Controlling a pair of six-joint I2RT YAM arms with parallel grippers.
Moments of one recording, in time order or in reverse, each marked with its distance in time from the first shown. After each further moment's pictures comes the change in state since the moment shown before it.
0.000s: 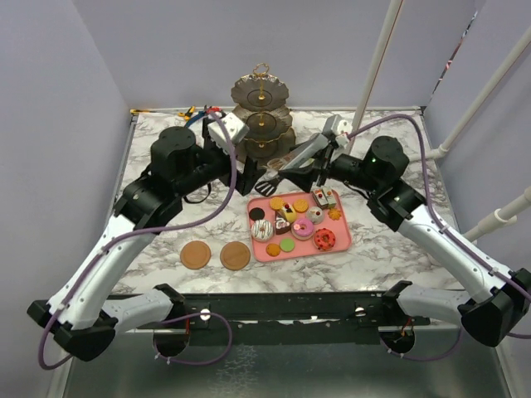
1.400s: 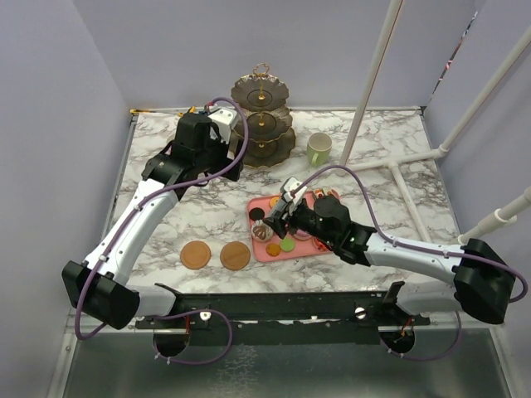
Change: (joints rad) left arm 0.234 0.269 -0.033 -0.140 -0.156 -0.068; right arm 0.365 0.092 -0.474 0.252 0.650 -0.027
